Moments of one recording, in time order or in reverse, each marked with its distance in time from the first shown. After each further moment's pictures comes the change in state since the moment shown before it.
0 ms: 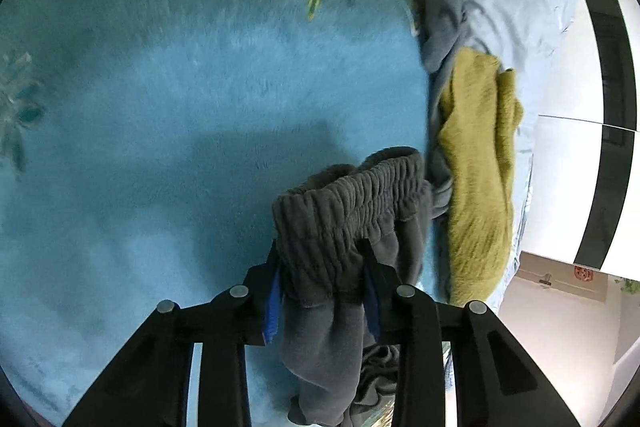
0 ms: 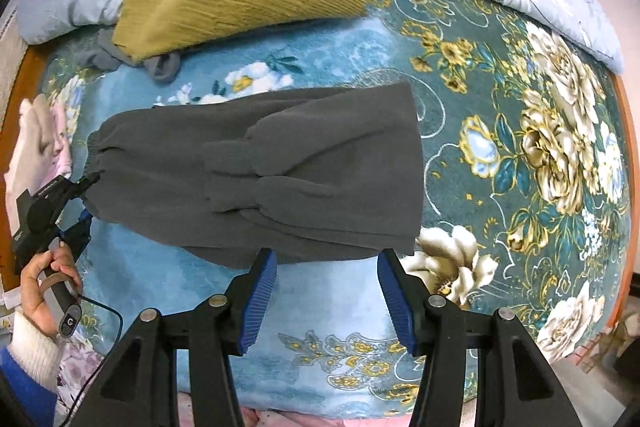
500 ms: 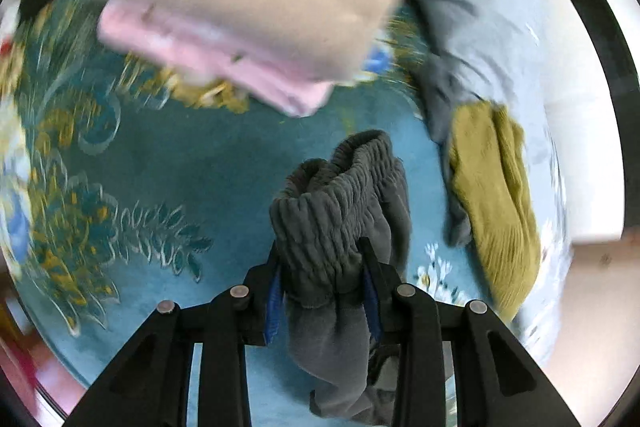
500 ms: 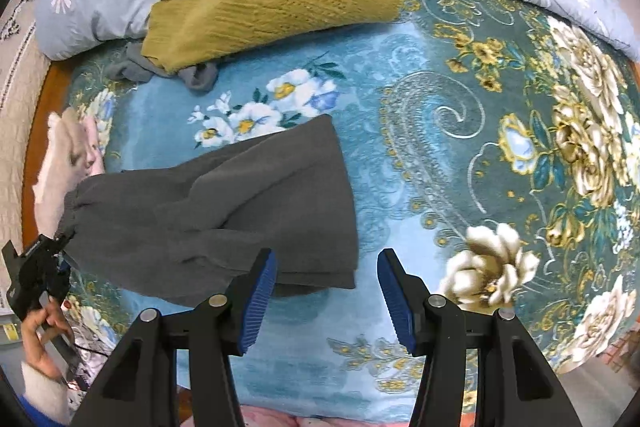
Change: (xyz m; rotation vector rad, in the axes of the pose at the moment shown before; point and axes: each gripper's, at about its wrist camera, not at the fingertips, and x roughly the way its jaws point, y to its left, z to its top) left arm -0.108 -0.010 0.026 0.280 -0.196 0.209; right arm -0.002 0.024 -0.003 0.033 -0.035 0.122
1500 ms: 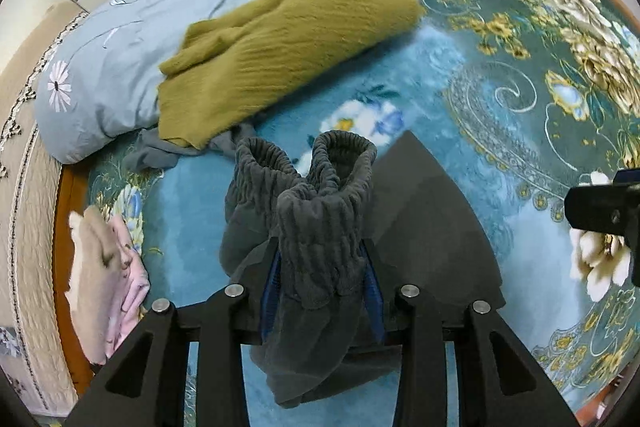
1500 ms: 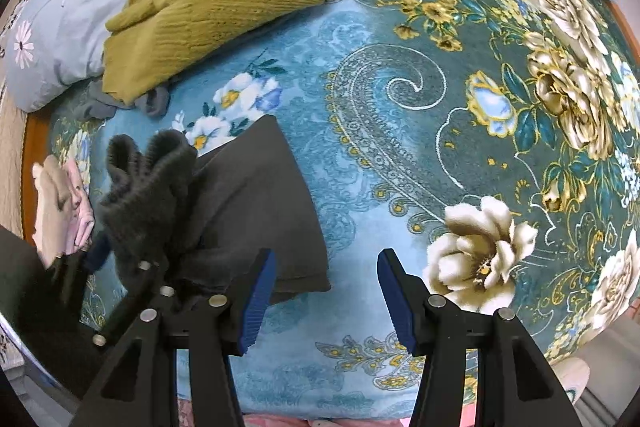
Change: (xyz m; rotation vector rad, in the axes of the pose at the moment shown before) left arm 0.055 -0.275 -0.273 1.387 -0.020 0.334; right arm 0.017 -0.062 0.001 0.180 0.021 0.013
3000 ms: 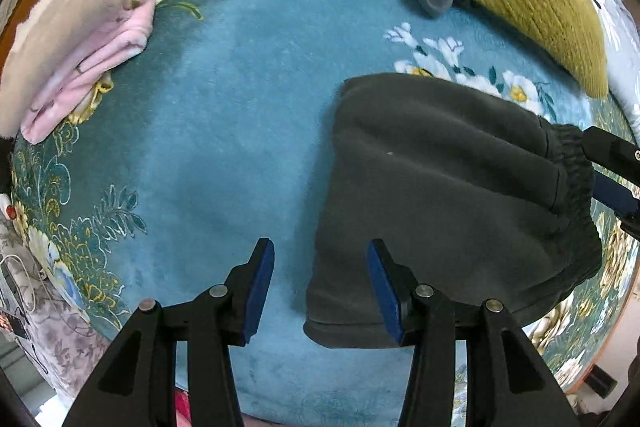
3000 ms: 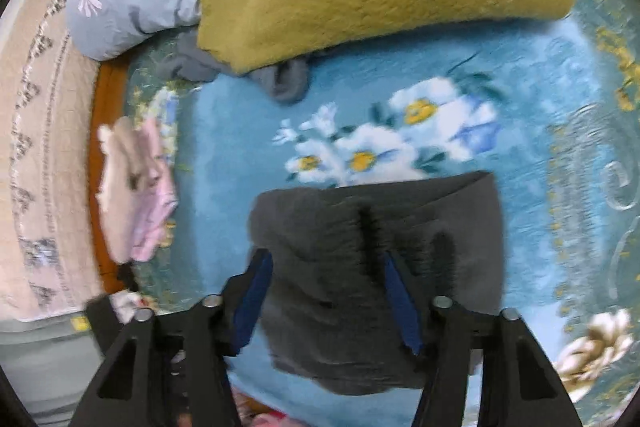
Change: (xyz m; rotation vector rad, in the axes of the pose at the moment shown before) left arm 0.094 0.147 -0.092 -0.705 0.449 -0.262; right arm 0.076 0.139 0.077 -0.200 0.177 0.348
